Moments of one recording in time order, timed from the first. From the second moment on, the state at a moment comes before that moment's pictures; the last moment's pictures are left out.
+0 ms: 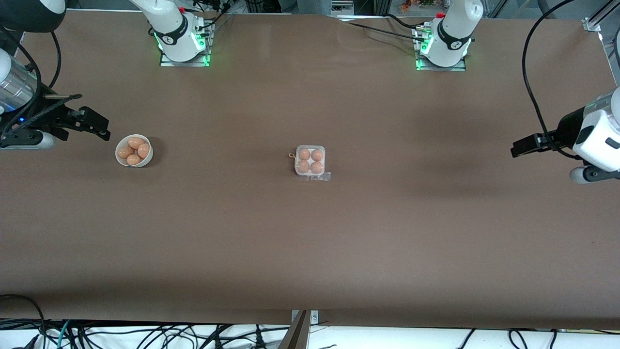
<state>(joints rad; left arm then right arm) -0.04 0.23 0.03 -1.37 -0.04 1.45 -0.22 0.03 0.08 0.05 -1.57 0.00 1.68 0.07</state>
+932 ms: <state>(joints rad) -0.03 0.04 0.02 -1.62 0.01 1.56 -0.19 0.03 0.08 0.05 -1.57 0.00 1.68 0.07</state>
